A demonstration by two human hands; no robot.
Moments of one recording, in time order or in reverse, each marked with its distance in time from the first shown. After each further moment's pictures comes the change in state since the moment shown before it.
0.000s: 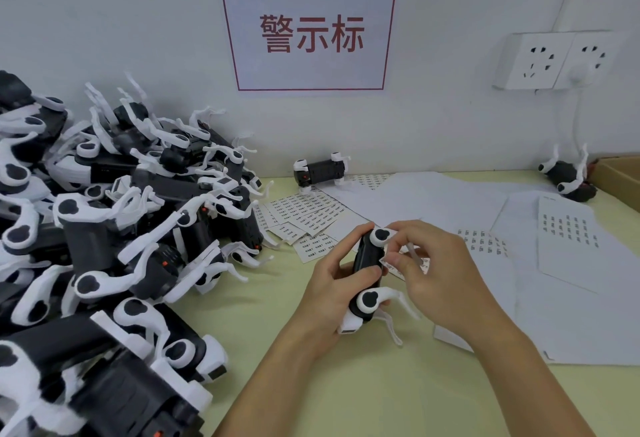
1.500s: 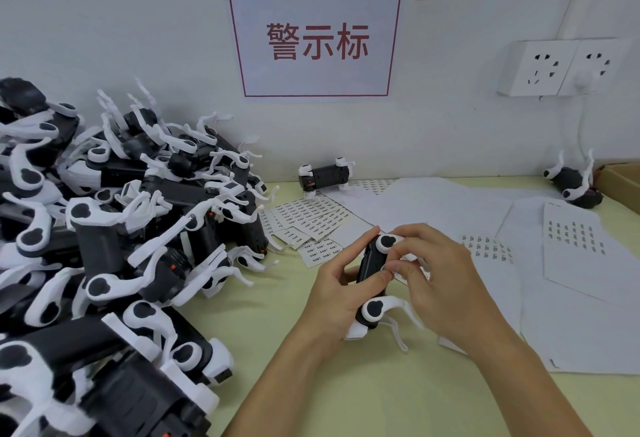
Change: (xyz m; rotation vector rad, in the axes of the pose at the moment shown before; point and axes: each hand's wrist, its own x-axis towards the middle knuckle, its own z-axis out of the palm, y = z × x) left_hand -0.003 0.002 0.007 0.138 0.064 0.057; right_hand -0.003 -0.002 0.001 -0.128 0.013 -0.045
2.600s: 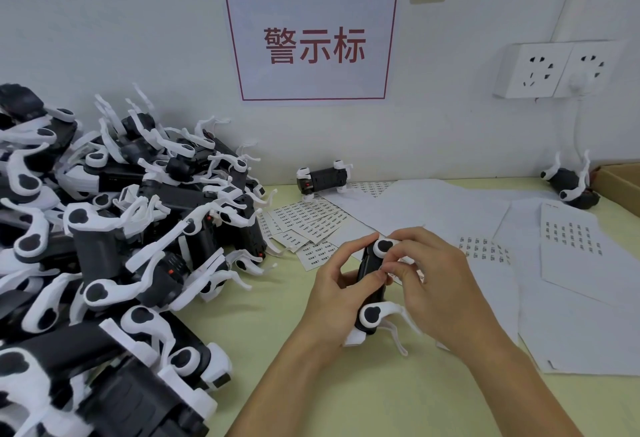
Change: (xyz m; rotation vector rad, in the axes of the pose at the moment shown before) left_hand 0.002 -0.003 -0.001 0.010 0.025 0.024; right_hand -0.002 -0.005 0.004 -0.055 0.040 0.010
